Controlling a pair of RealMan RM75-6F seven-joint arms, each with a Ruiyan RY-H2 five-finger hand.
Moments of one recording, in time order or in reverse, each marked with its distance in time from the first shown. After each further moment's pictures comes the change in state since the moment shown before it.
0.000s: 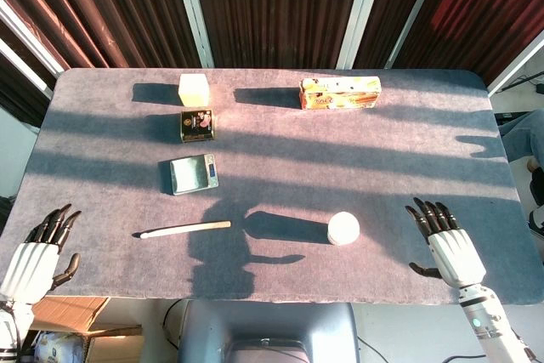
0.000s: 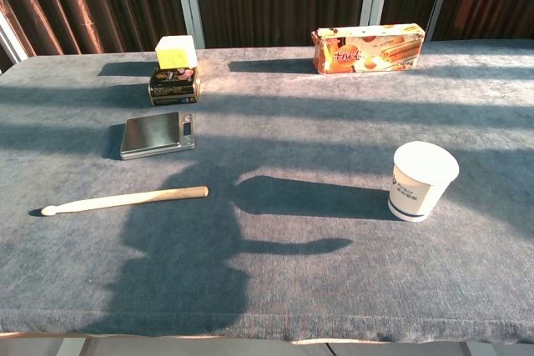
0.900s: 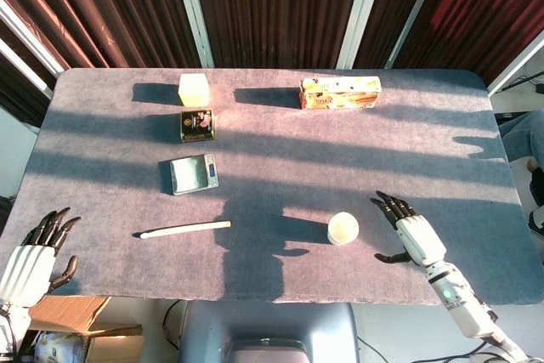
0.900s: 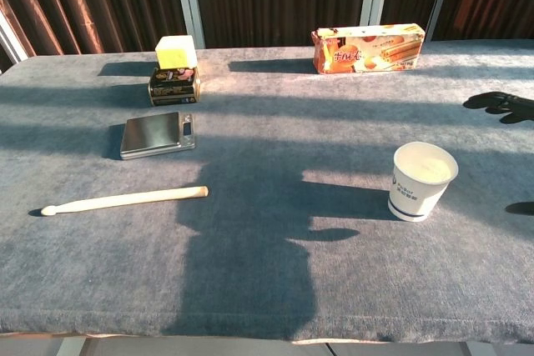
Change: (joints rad) left arm 0.009 0.021 0.011 -0.028 0.005 0.002 -0.029; right arm 0.158 -0.191 0.025 0.273 -0.052 -0.147 0.446
